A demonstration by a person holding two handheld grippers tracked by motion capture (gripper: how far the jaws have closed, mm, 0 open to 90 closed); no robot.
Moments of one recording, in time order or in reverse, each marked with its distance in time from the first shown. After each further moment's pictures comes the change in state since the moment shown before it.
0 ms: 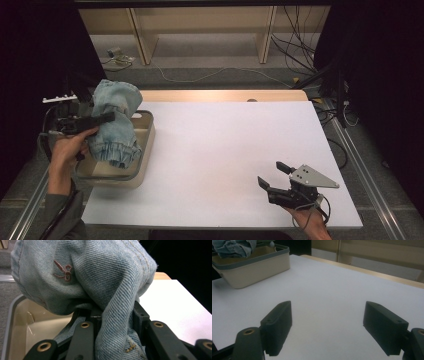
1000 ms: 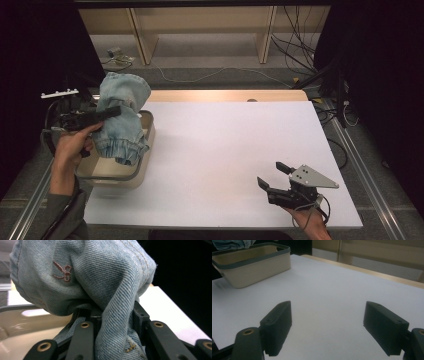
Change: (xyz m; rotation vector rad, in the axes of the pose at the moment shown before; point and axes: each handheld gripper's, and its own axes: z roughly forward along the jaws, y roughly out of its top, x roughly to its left) left arm -0.028 0.012 -0.004 -0.048 -0.115 -0.007; right arm 0.001 0.000 0.000 0.001 0.005 -0.001
